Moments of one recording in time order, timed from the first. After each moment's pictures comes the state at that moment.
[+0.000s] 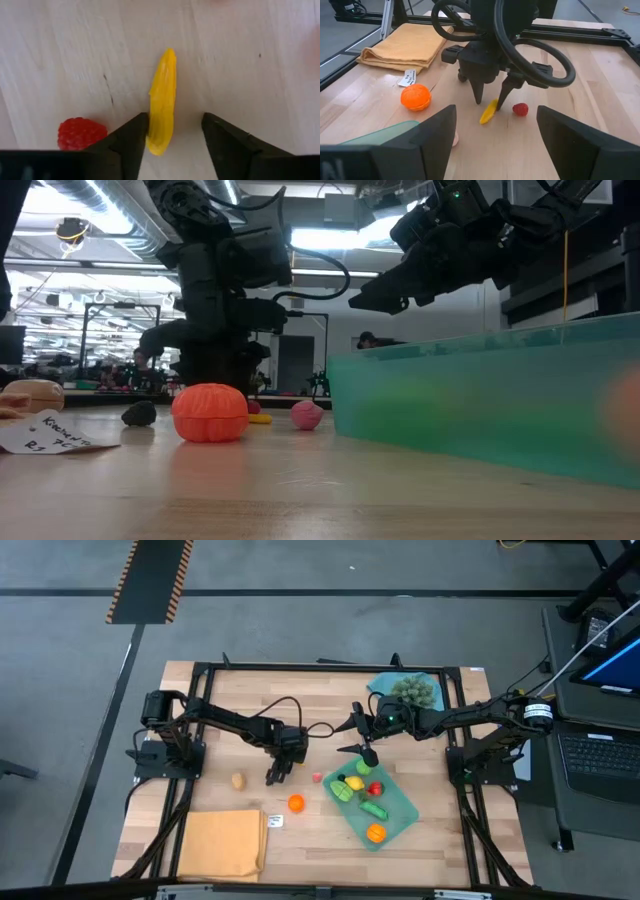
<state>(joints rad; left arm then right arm) 0.07 1.75 0.93 -0.45 0.03 0.29 -0.21 1.48 0.64 0.48 -0.37 -0.16</state>
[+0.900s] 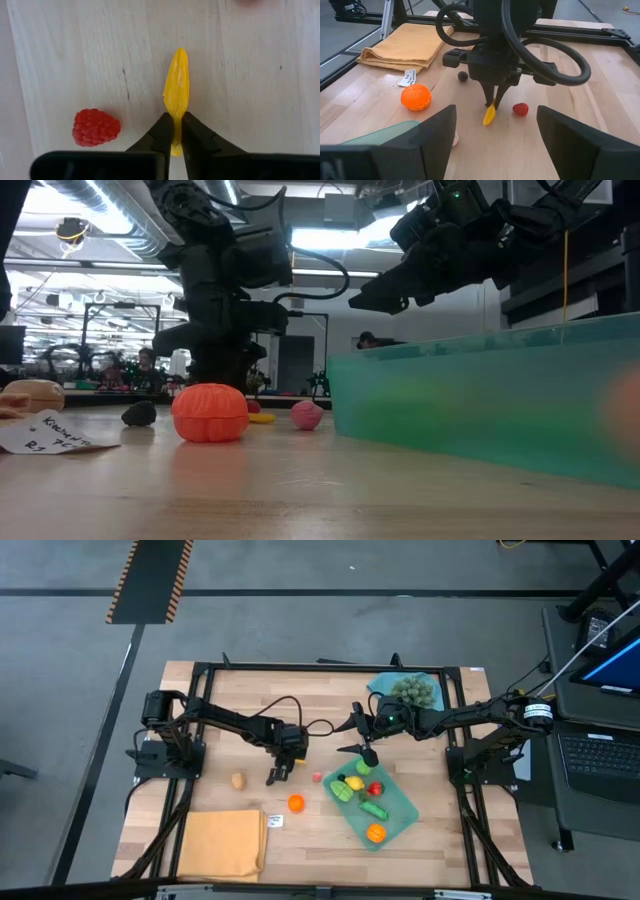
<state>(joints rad) 0.08 1.75 0.93 -0.45 0.01 0.18 -0.21 1.48 0.64 0.48 -0.37 -0.16</state>
